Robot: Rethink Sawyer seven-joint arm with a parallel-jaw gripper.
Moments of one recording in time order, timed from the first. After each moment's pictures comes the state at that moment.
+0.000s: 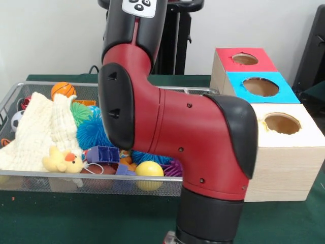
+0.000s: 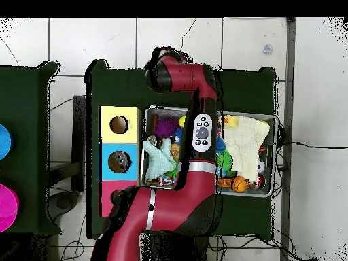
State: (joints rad) arm -0.13 0.25 0.07 0.09 -0.28 0.65 2.18
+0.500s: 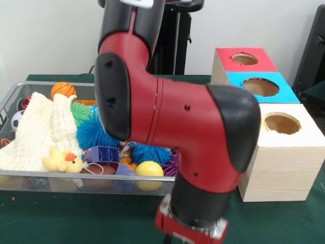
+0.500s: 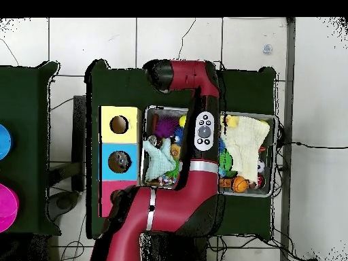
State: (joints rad) arm -0.13 0.21 0.05 0.12 -0.25 1.09 2.18
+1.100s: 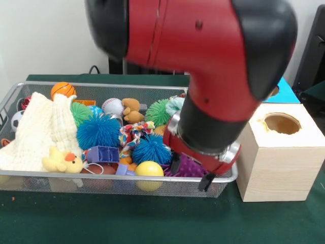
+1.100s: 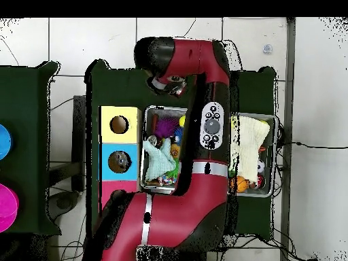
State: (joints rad) arm -0.13 -0.03 0.02 0.30 -0.19 1.47 2.18
